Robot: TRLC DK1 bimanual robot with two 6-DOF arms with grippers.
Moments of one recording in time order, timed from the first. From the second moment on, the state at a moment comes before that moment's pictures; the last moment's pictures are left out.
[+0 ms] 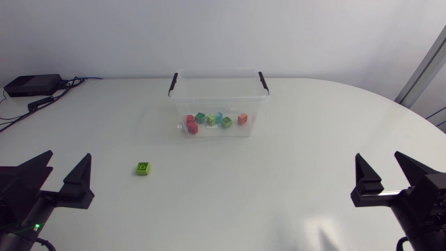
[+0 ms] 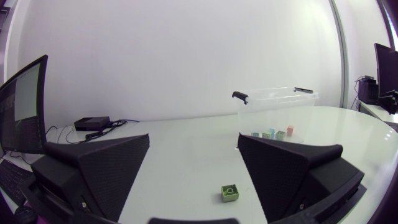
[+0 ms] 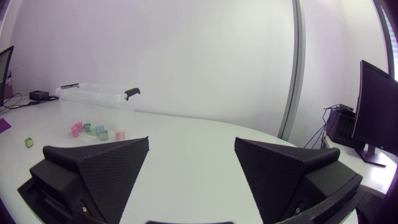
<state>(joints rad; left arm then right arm) 0.00 0.06 0.04 -0.03 0.01 0.10 -0.02 0.06 0.03 -0.03 0.03 -0.10</state>
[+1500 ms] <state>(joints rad) -0.12 1.11 1.00 -0.99 -0.03 0.04 -0.02 0.06 0.03 -0.03 0.03 -0.10</state>
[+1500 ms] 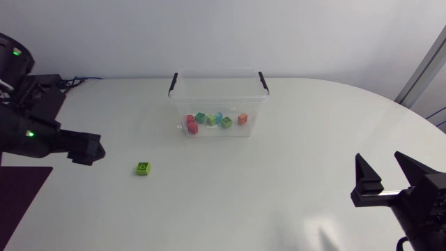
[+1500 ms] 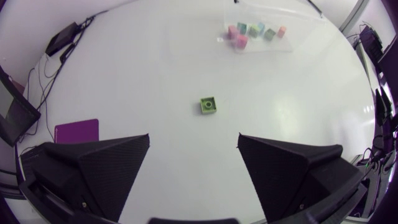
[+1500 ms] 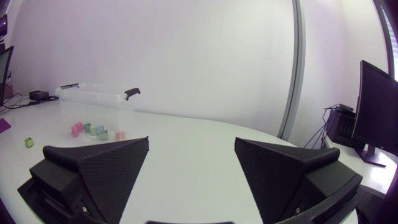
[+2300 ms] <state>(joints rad) -0.23 1.89 1.17 -0.79 0.07 -0.01 -0.02 0.06 0.03 -0.03 0.03 -0.10</state>
